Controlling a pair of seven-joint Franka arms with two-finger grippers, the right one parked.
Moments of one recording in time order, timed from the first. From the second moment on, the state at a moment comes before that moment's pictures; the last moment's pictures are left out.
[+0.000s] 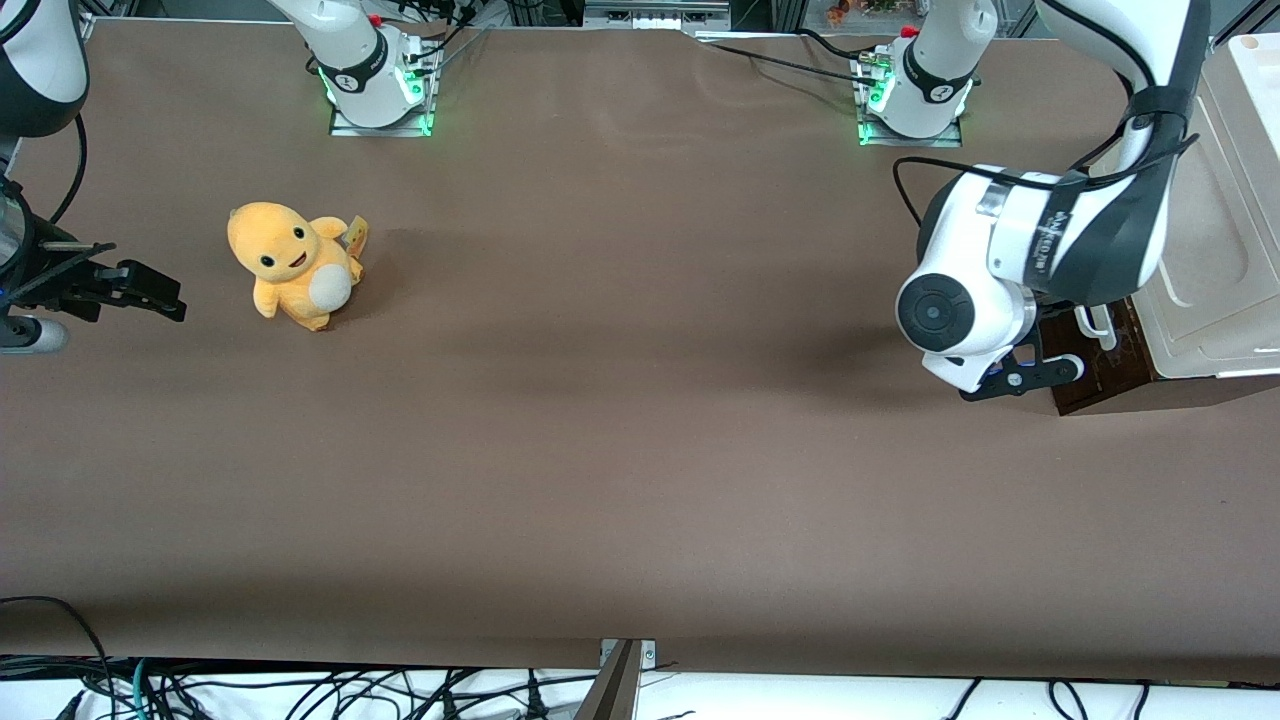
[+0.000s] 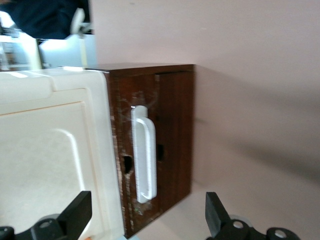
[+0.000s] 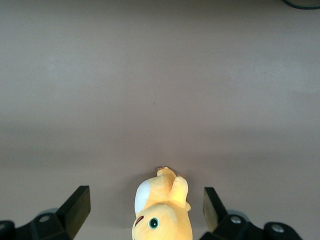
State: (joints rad) arm -0.11 0.42 -0.25 -1.62 0.71 1.35 -0.67
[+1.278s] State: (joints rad) arm -0.13 0.55 -0.29 -1.90 1.01 1.28 -0.98
